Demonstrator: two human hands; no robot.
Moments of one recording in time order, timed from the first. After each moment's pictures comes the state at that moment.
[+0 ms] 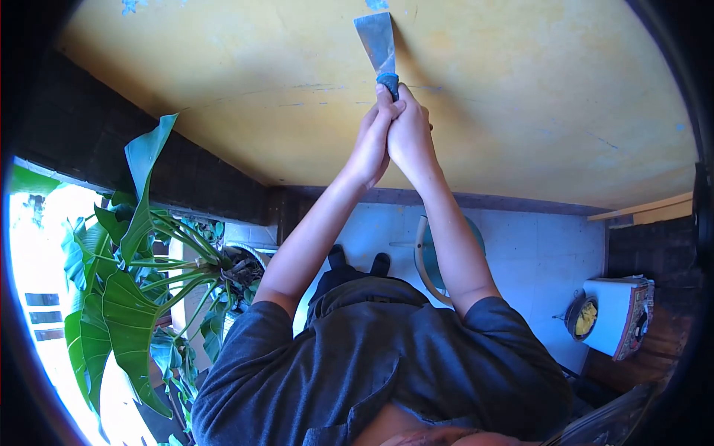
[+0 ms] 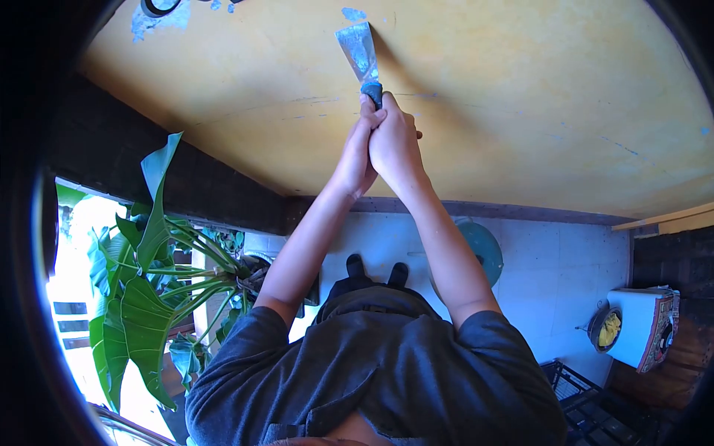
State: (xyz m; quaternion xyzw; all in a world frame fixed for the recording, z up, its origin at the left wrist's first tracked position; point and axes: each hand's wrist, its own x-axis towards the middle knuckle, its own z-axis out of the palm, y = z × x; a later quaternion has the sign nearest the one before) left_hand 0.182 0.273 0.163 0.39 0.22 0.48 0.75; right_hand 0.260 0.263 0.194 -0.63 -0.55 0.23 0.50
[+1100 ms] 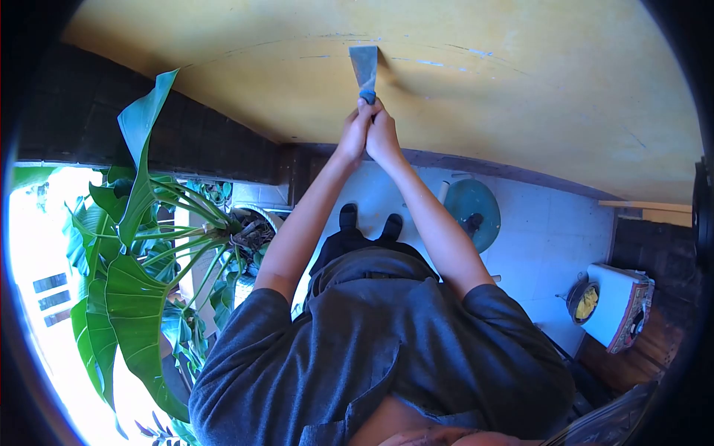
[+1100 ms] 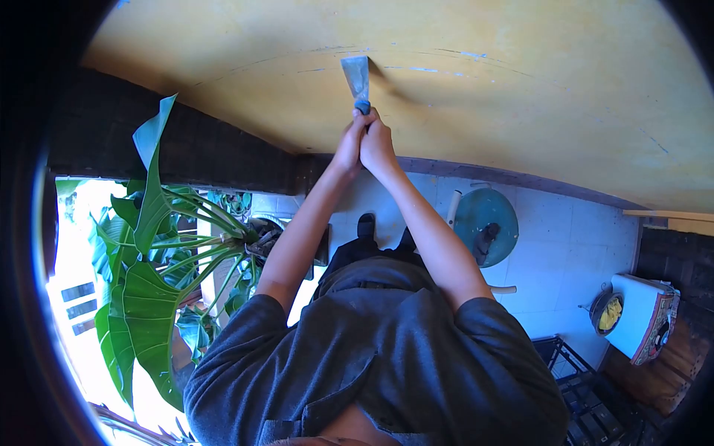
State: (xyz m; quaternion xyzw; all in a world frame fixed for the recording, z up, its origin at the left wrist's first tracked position) left_hand 0.083 0.293 -0.003 0.35 0.43 0.43 0.71; right_hand 0.161 0.277 0.011 -0.62 -0.48 0.37 0.49
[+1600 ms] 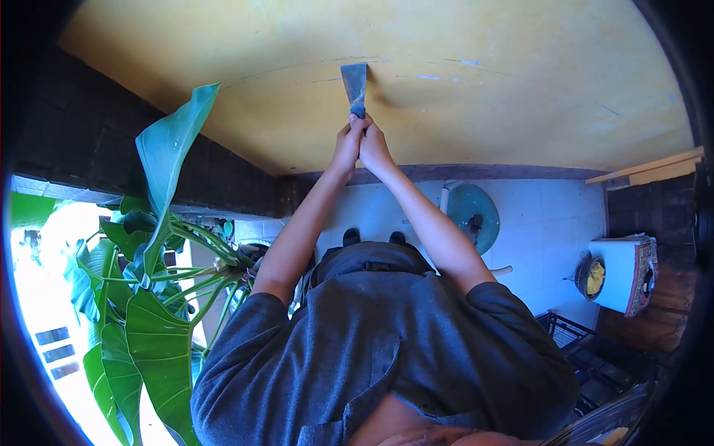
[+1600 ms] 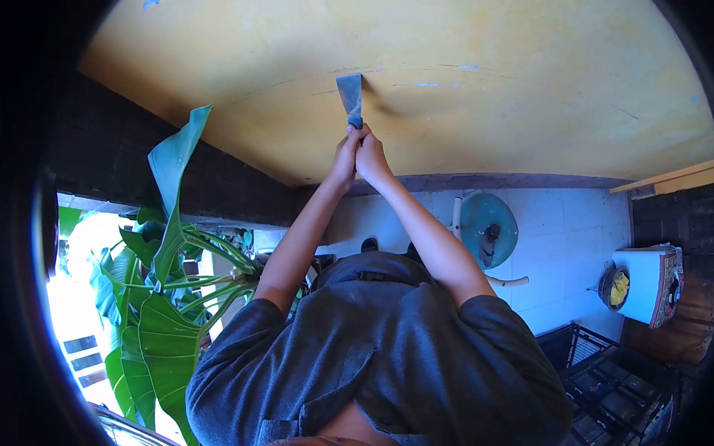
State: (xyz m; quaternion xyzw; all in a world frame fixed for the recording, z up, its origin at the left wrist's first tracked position) left_hand 0.034 0.309 0.009 0.41 0.46 0.39 0.69; right_hand 0.117 0.291 0.002 -0.63 -0.46 0.36 0.51
